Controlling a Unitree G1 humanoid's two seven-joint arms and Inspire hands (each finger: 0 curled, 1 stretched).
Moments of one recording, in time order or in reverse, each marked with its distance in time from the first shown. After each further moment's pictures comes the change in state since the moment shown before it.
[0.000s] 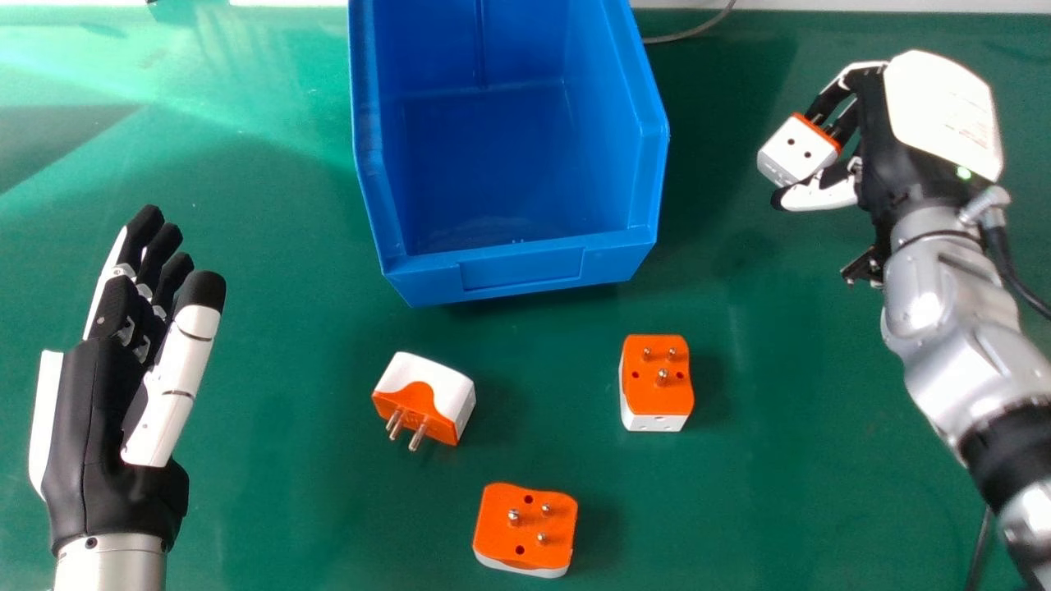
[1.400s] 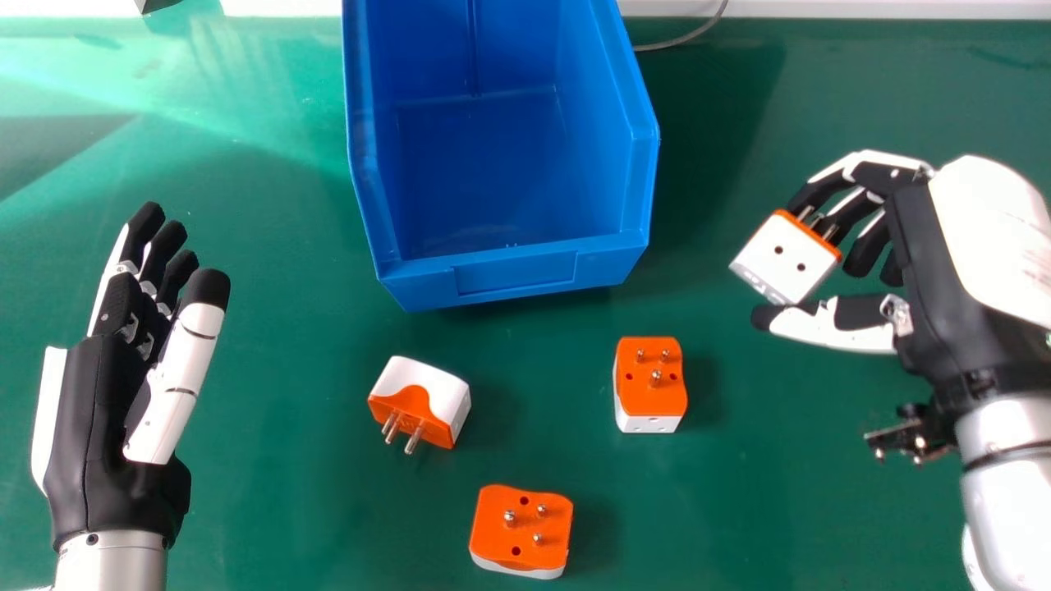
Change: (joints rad) left arm -0.007 0.000 0.006 -0.002 0.000 0.008 -0.016; right arm 0.802 0.011 -0.184 -1.223 -0.121 0.144 0.293
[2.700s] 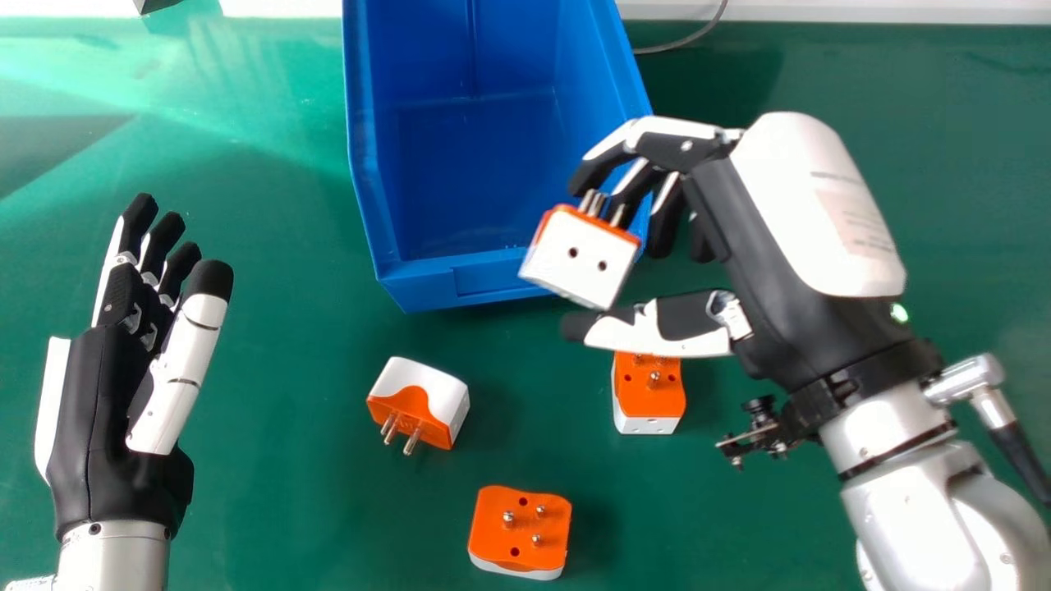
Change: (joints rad) left arm -0.018 0.001 0.000 -0.003 0.001 0.016 -0.003; right arm -0.092 0.177 0.180 -0.108 -0.080 -0.164 0.170
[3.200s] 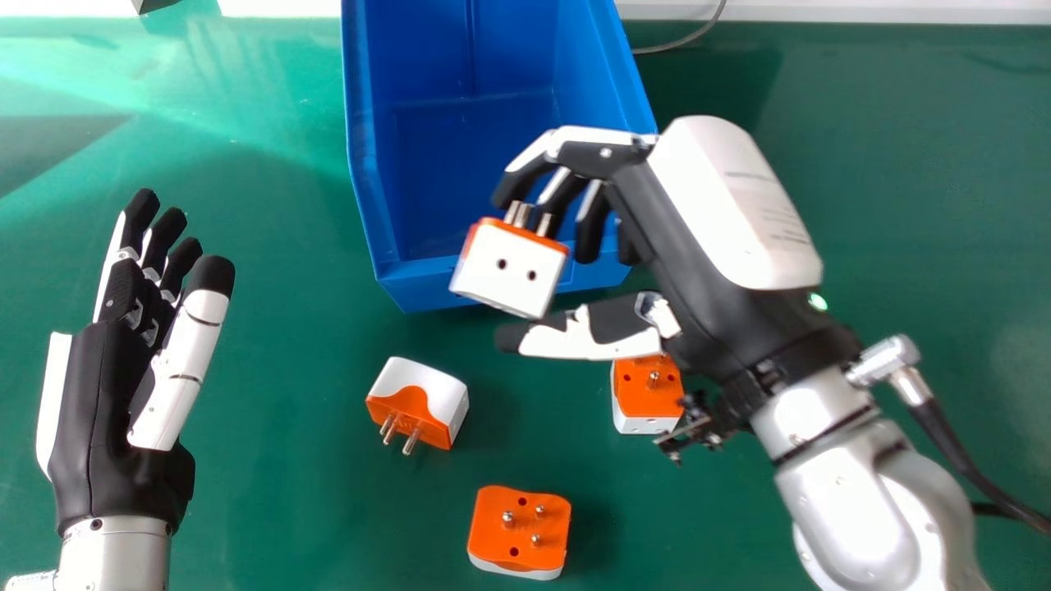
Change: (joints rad) left arm -0.008 0.001 -0.003 -0.003 0.001 0.004 0.003; right arm -0.126 0.075 0.080 0.149 -0.023 -0.030 0.007
